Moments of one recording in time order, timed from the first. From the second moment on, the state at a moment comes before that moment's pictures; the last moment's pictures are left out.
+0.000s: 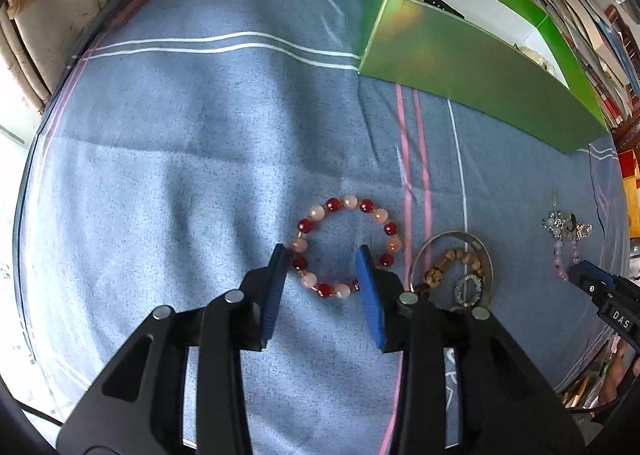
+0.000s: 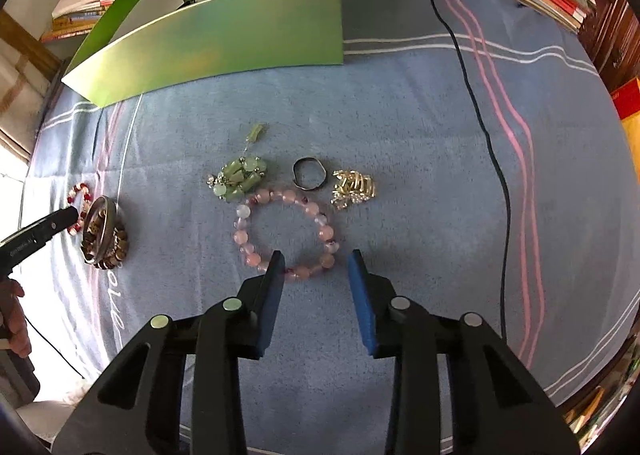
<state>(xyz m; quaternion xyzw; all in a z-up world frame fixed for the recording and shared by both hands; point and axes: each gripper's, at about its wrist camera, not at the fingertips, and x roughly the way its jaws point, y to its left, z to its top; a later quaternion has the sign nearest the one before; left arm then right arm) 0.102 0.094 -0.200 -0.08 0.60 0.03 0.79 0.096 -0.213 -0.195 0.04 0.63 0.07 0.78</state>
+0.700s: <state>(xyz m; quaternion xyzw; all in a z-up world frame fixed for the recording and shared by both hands) 0.095 0.095 -0.201 -0.05 0.59 0.03 0.81 0.101 -0.197 -0.198 0.01 0.61 0.05 0.79</state>
